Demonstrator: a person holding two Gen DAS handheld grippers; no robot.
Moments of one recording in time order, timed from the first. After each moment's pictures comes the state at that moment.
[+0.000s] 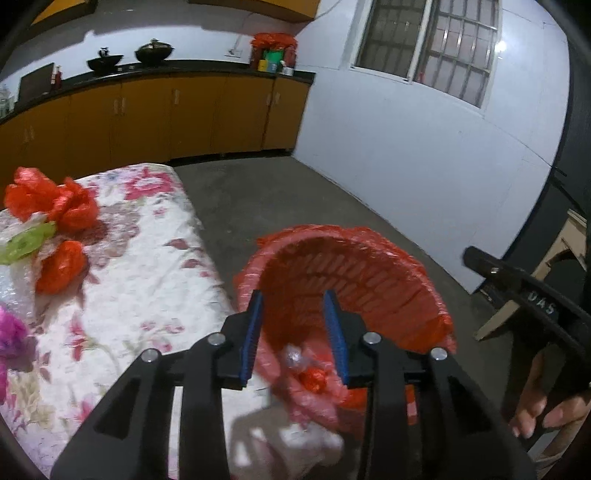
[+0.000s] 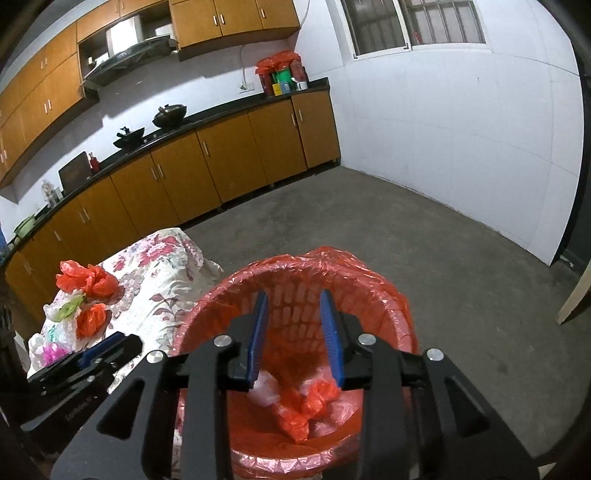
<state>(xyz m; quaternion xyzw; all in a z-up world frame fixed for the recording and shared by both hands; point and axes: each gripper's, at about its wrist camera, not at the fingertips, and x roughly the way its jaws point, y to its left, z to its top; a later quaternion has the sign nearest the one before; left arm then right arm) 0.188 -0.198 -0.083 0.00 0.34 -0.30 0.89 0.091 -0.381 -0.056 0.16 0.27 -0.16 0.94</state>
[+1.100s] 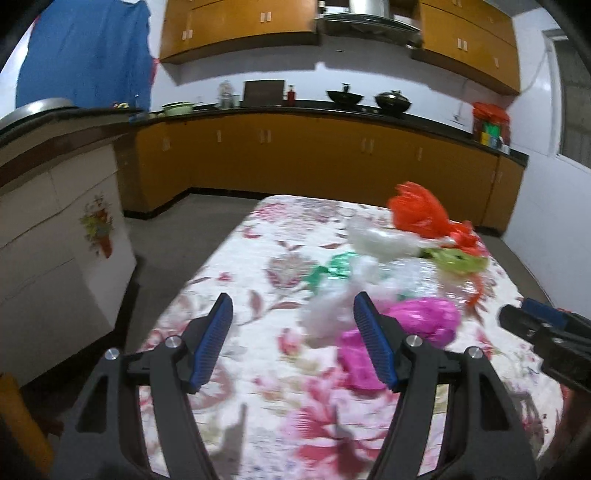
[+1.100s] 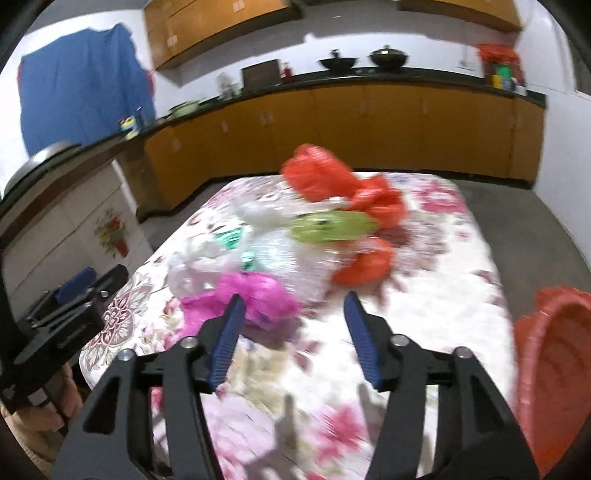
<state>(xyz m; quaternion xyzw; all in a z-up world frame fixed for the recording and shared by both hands) 0.165 0.146 -0.070 -0.06 0.27 0.12 0.95 0.223 -0.058 -0.084 0.02 0.33 0.20 0.92</state>
